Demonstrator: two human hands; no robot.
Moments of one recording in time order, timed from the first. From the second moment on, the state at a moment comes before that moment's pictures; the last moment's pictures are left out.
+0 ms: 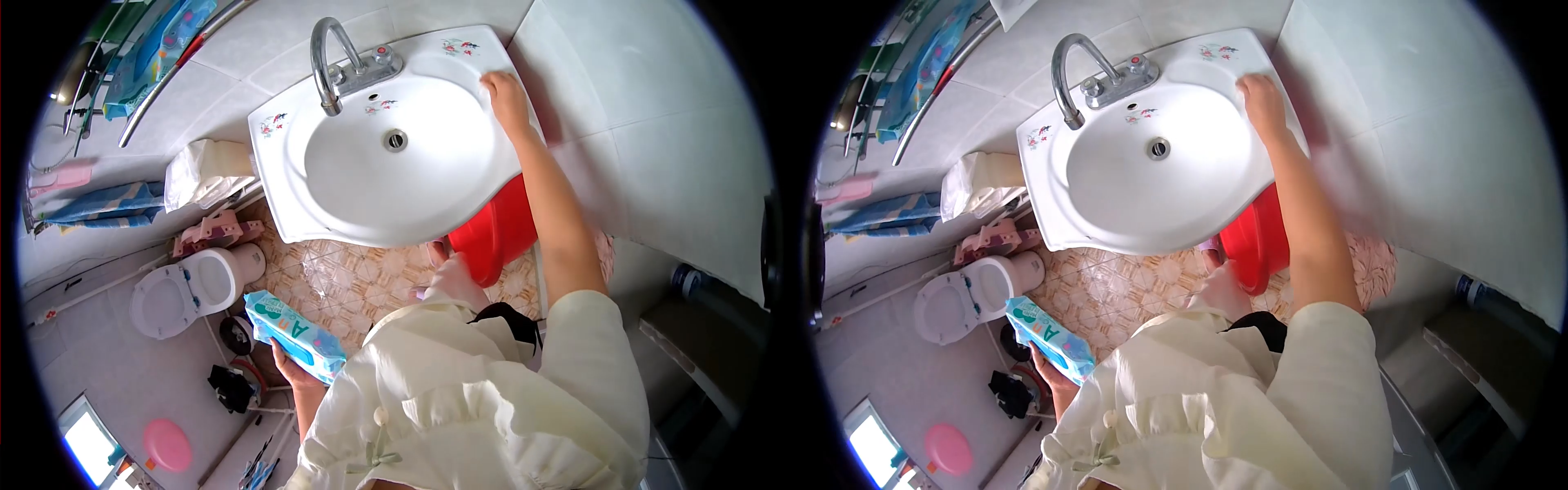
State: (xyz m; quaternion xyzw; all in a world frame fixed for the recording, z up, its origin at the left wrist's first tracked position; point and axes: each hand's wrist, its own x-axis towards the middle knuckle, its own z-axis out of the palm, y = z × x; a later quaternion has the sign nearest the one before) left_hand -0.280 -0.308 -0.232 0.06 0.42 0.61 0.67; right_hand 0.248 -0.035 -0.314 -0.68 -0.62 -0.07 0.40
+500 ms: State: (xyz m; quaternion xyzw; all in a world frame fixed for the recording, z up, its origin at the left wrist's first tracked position) left_hand -0.243 -0.275 -0.228 0.05 0.42 0.61 0.67; right_hand 0.225 -0.074 -0.339 -0.61 -0.68 -0.15 0.36
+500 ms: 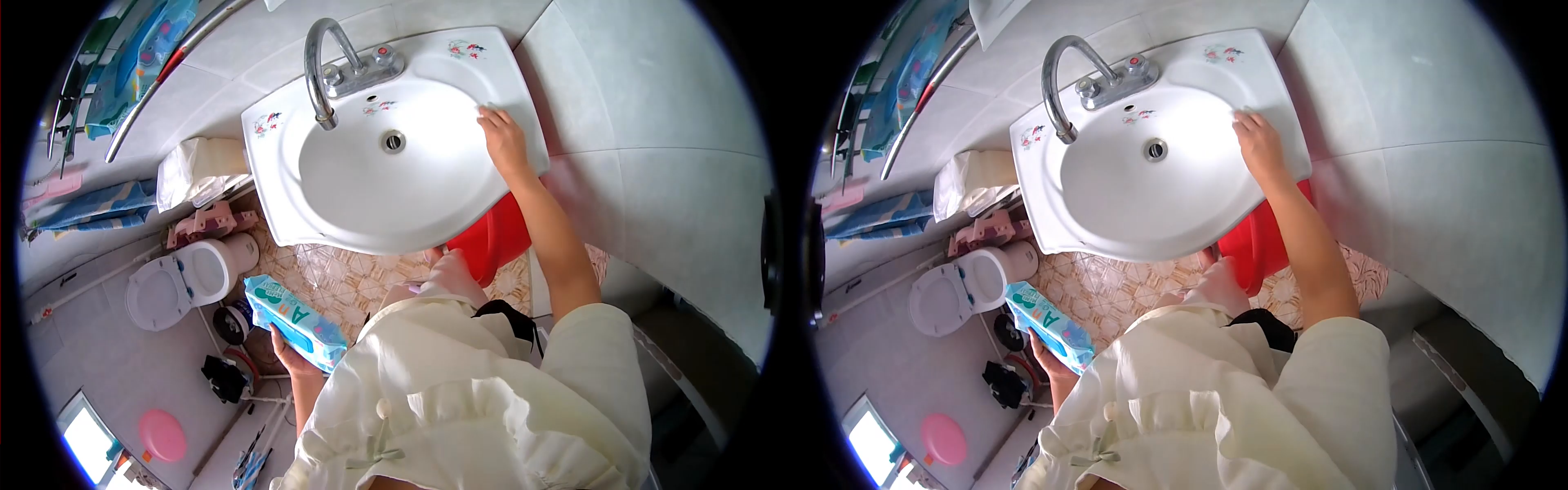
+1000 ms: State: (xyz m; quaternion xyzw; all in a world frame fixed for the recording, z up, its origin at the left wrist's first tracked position) left_hand -0.244 -0.280 -0.219 0.07 0.41 0.59 0.69; right_hand 0.297 -0.046 -0.307 -0.66 -0.64 -0.09 0.38
